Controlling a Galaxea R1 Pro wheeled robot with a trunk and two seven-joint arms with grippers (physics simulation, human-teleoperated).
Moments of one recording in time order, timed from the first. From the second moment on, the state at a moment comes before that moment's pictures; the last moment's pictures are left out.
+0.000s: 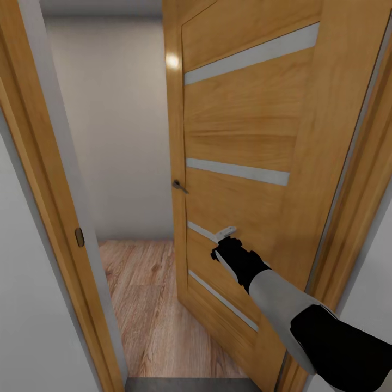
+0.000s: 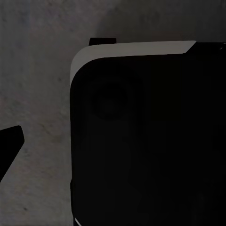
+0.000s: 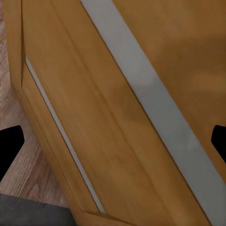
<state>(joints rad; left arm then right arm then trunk) -0.01 0.00 0.01 -0.07 0.01 -0.02 0.00 -1.05 0.17 0.47 -0.47 -0.05 0.70 -0.23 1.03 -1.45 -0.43</state>
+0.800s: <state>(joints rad) -0.01 0.00 0.01 -0.07 0.01 -0.02 0.00 -1.03 0.17 0.47 -0.75 -0.05 0.87 -0.22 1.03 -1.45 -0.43</state>
